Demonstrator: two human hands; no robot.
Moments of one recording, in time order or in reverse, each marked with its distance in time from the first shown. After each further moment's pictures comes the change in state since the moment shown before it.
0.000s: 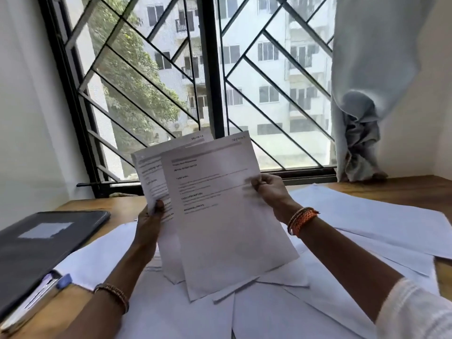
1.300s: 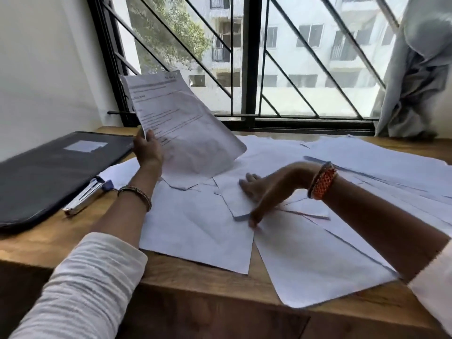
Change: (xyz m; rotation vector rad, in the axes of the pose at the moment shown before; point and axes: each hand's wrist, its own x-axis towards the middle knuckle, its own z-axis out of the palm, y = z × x) left_hand 0.011 0.014 -0.046 0.382 0.560 0.063; right_hand -0.077 0.001 0.043 -1.537 -1.143 0.047
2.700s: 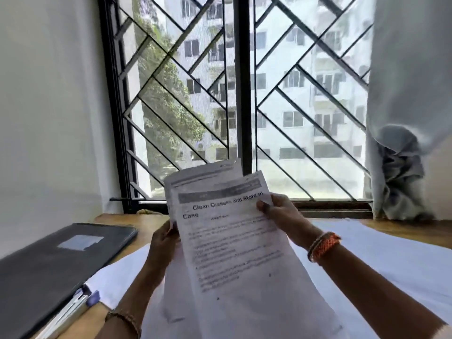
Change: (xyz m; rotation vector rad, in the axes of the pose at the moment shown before) left_hand -0.034 0.031 0.001 -0.242 -0.527 0.036; right_hand 0.024 0.064 -0.063 1.368 0.954 -0.408
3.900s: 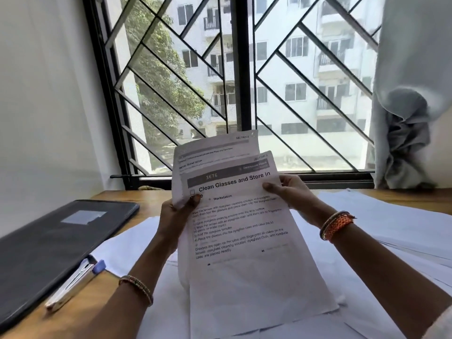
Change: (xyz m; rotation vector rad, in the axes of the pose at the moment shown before) left_hand -0.008 0.003 0.016 -0.176 -0.084 -0.074; right_hand -0.011 0.024 -0.020 0.009 0.007 0.074
